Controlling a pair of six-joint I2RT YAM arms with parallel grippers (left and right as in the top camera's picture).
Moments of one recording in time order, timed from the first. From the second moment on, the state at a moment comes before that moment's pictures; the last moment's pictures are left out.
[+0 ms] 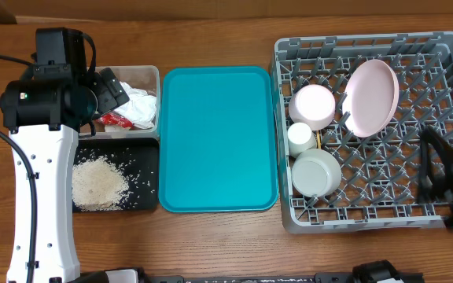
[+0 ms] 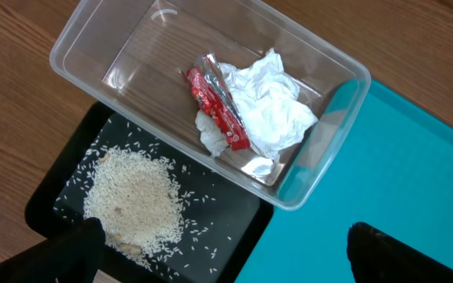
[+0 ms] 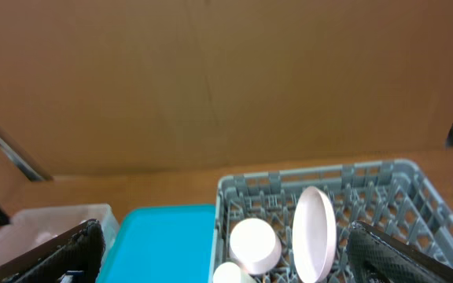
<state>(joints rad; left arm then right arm) 0.05 1.51 1.71 -1.28 -0.19 -0.50 0.20 0.88 1.92 -1.26 0.06 0.22</state>
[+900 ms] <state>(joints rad) 0.05 1.51 1.71 -1.28 -0.19 -0.50 0.17 0.15 0.56 -0.15 0.00 0.32</state>
